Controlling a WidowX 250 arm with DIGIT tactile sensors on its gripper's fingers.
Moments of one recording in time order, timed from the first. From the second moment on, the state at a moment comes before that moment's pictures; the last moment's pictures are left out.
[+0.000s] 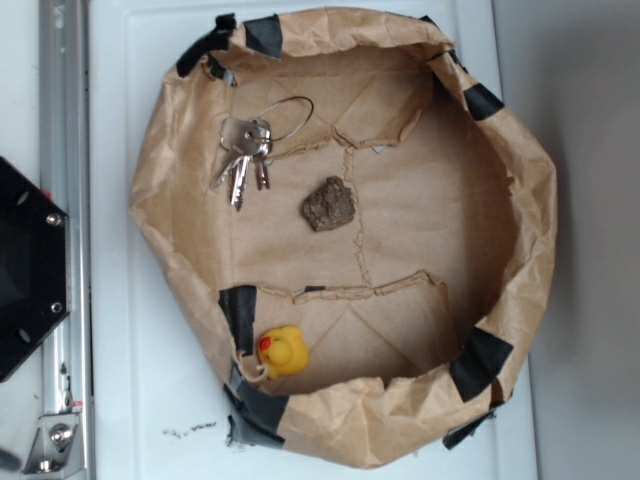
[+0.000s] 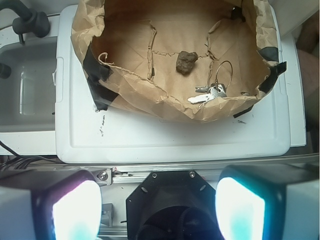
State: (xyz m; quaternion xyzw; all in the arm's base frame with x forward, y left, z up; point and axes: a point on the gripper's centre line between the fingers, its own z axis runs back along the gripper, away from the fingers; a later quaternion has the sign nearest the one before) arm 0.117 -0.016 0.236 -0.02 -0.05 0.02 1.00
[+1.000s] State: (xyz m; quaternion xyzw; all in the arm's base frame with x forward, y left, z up) arm 0.196 -0.002 0.209 -0.02 -0.12 0.10 0.99
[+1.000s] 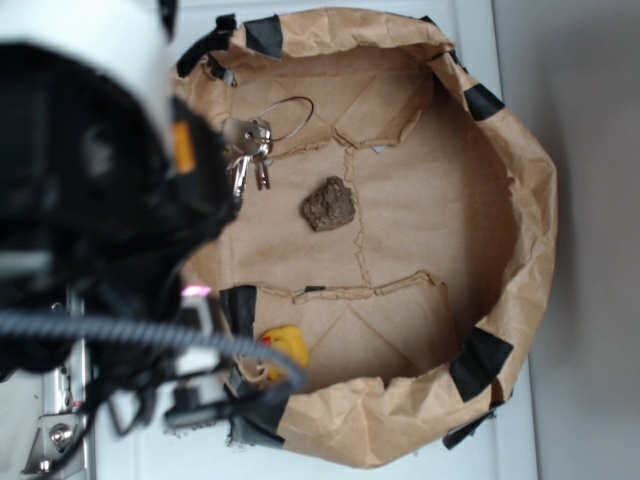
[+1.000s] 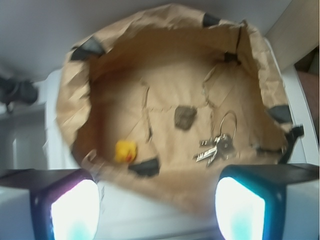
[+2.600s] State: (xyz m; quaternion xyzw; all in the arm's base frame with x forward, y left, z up) arm 0.233 0.033 0.088 0.08 -0.07 0.15 0.98
